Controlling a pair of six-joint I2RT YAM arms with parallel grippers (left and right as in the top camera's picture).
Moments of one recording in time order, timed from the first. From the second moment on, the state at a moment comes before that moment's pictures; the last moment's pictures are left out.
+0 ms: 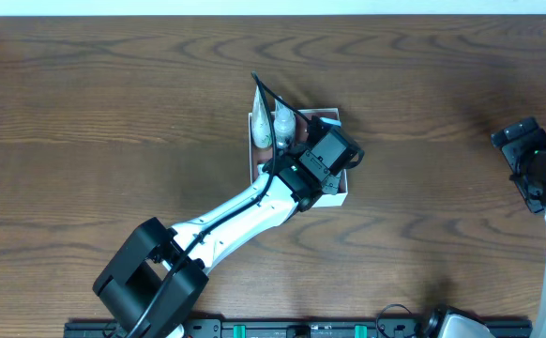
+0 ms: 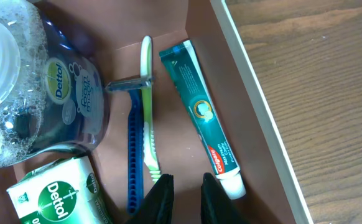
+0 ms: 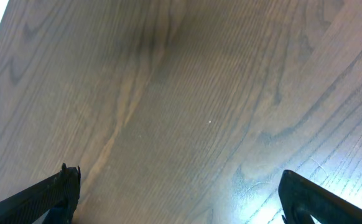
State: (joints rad) left arm -0.84 1.77 1.21 -0.45 -0.23 -0.51; right arm -0.35 1.28 1.22 -1.00 0.08 0.77
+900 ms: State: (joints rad) left arm -0.84 0.93 1.23 -1.29 -0.59 -0.33; right arm -0.35 1.28 1.22 -1.00 0.08 0.76
